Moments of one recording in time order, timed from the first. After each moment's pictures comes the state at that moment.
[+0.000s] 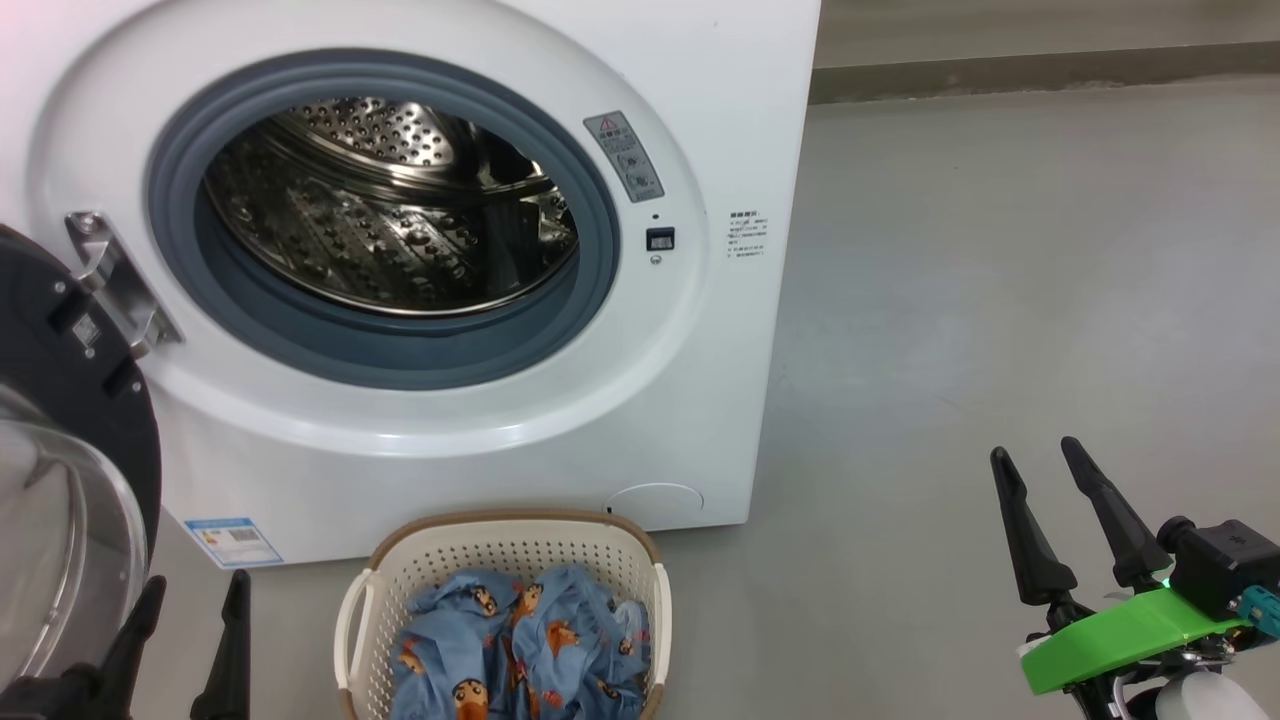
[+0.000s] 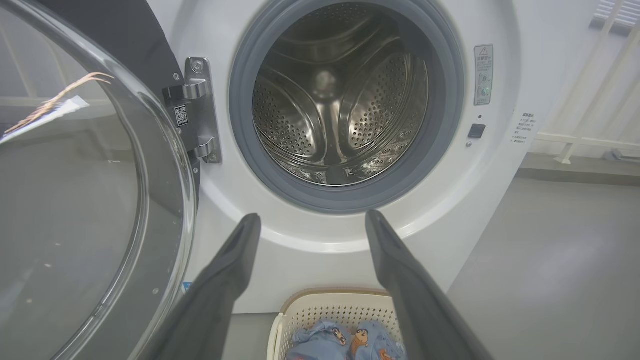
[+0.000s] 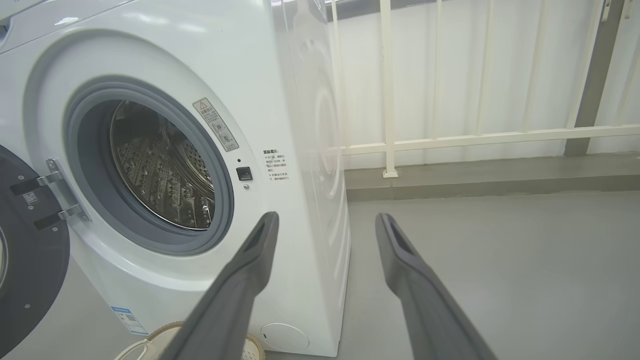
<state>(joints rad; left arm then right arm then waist) -0.02 0.39 -0.14 0.29 -0.58 -0.09 -0.25 -0.07 -0.23 0.13 0.21 0.43 0.13 -0.25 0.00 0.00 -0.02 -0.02</state>
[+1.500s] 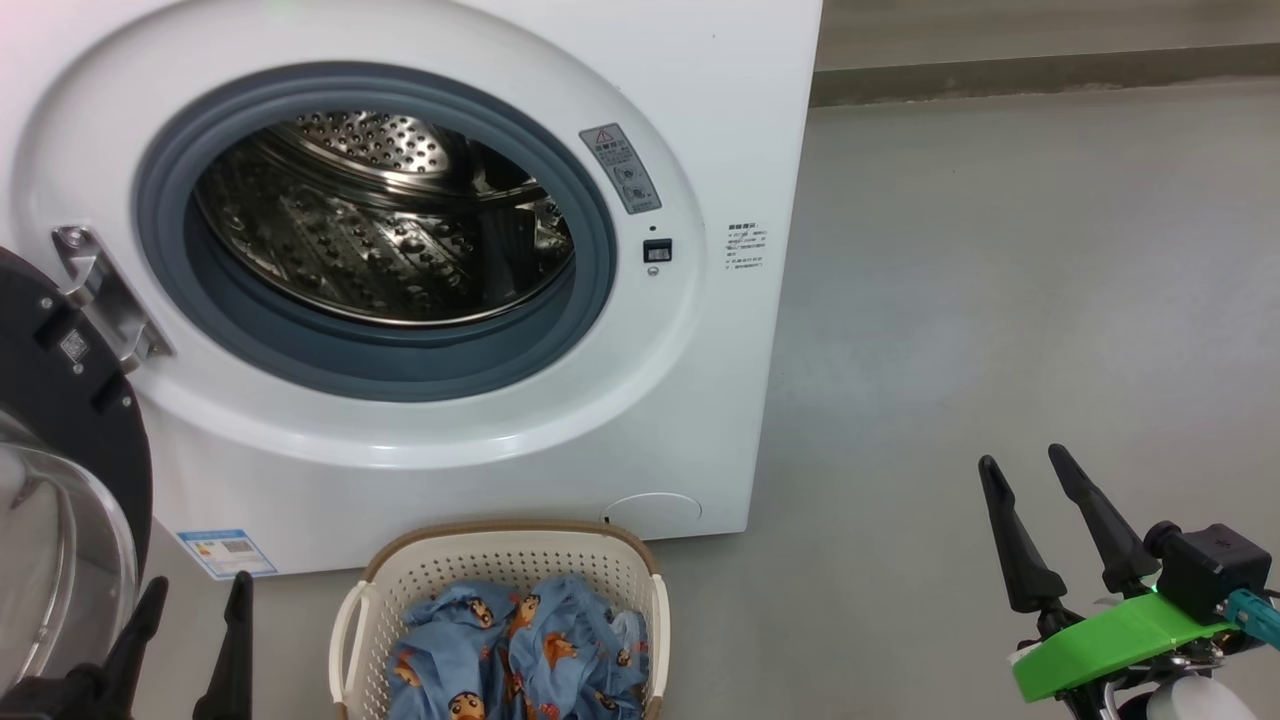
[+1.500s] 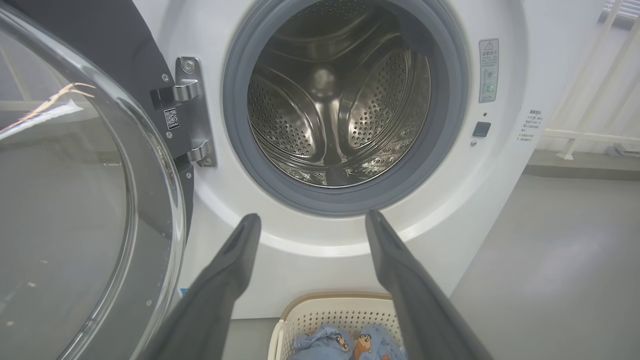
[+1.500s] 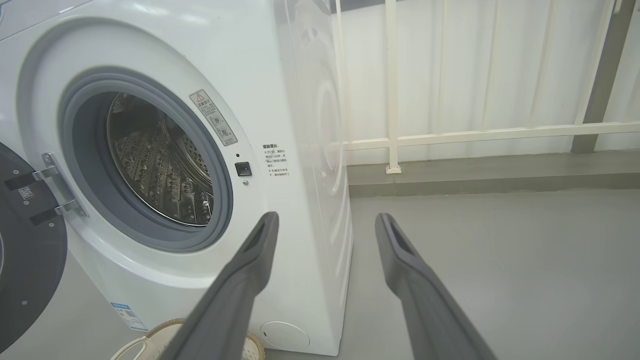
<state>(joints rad) -0.02 0.39 -0.14 0.29 -0.56 -0.09 -0.25 -0.07 -0.23 0.15 0.21 0.43 0.13 -0.25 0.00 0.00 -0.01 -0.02</state>
